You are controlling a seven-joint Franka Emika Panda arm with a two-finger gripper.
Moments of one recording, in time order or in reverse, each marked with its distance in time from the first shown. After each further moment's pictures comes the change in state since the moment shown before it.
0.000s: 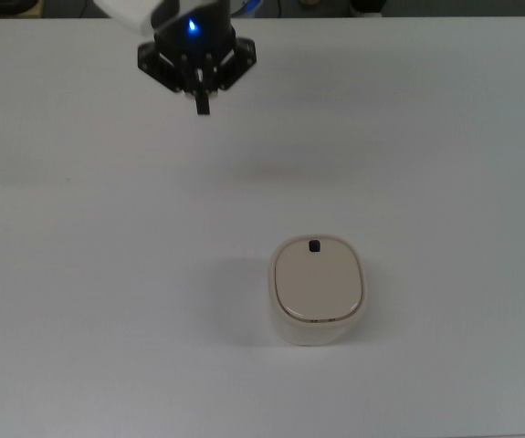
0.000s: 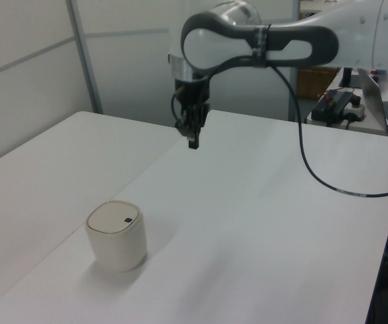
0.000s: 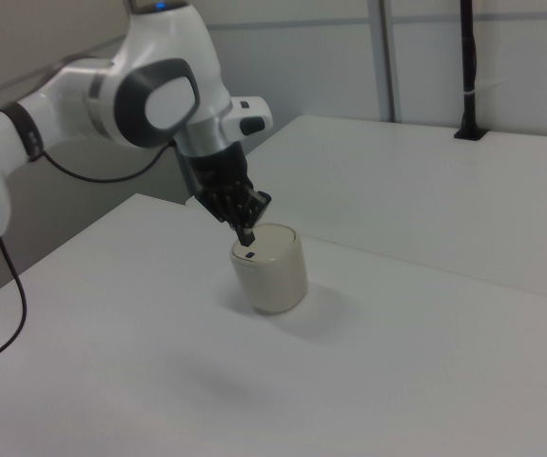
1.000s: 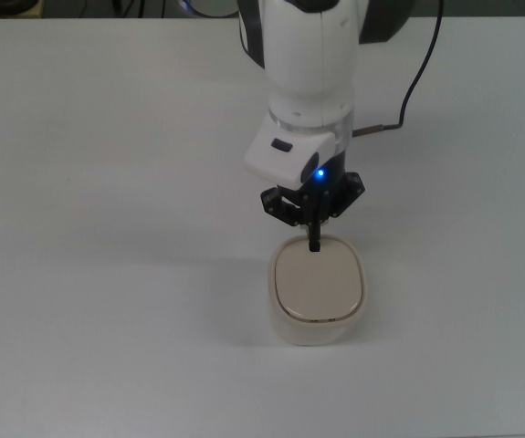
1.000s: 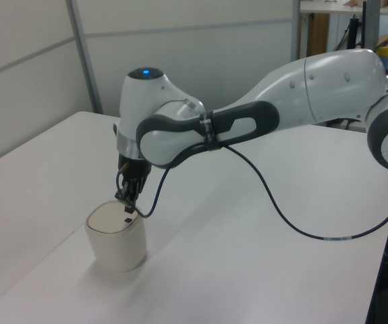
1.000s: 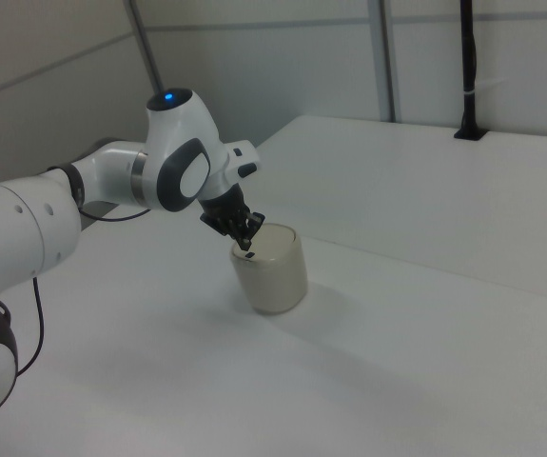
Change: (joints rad) arm 0.053 0.260 0.138 -0.003 0.000 0.452 0.049
